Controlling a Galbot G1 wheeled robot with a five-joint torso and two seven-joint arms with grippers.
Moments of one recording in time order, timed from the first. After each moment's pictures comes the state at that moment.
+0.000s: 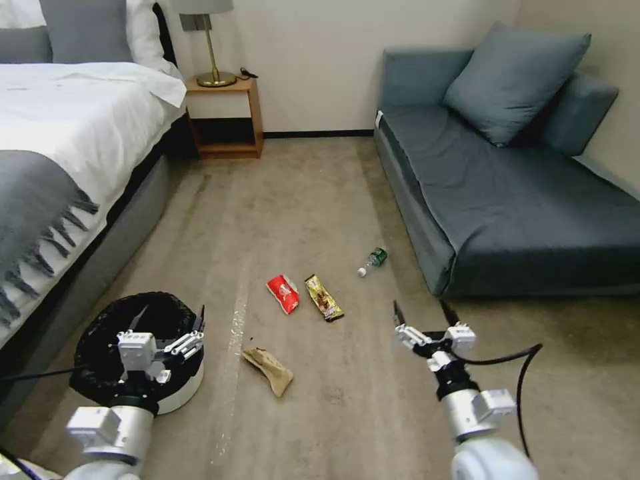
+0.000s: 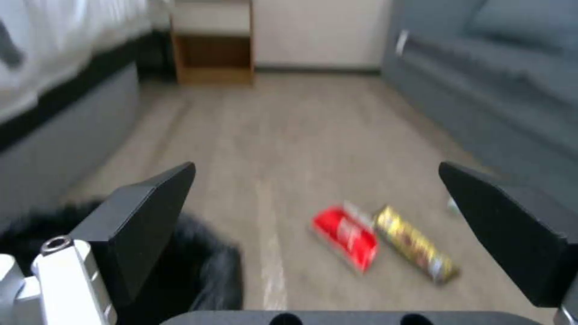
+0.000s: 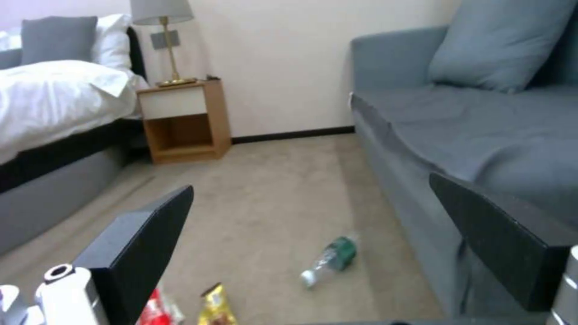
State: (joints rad) left arm 1.80 -1.20 -0.80 -2.18 -0.50 0.06 0.08; right arm -1.59 1.37 0.52 2.04 0.22 0.11 -0.01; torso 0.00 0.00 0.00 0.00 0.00
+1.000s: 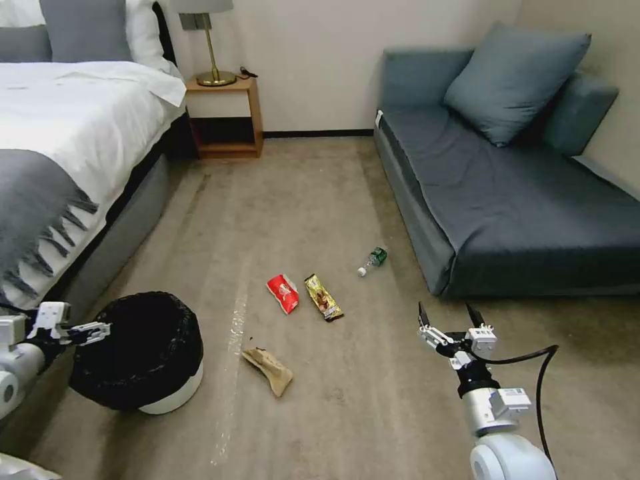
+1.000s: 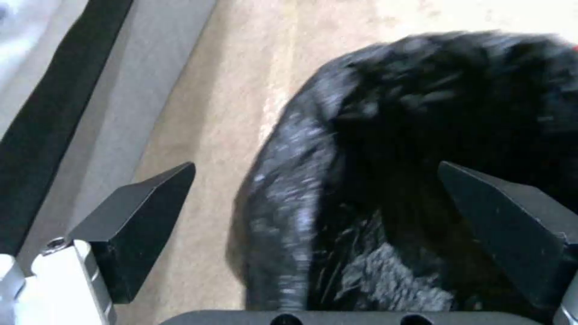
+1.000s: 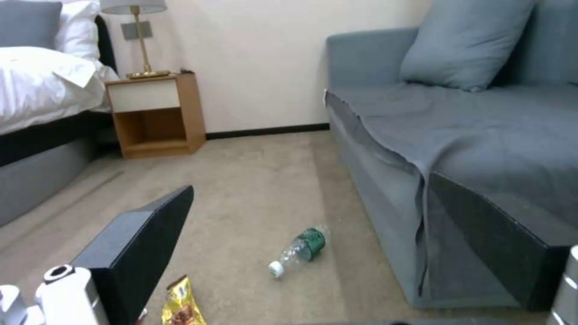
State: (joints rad) left arm 1.41 -0.83 -0.97 -1.62 -0.57 0.66 0.22; right arm -1.61 1.40 0.54 2.00 0.18 0.15 0.02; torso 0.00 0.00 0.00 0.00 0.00
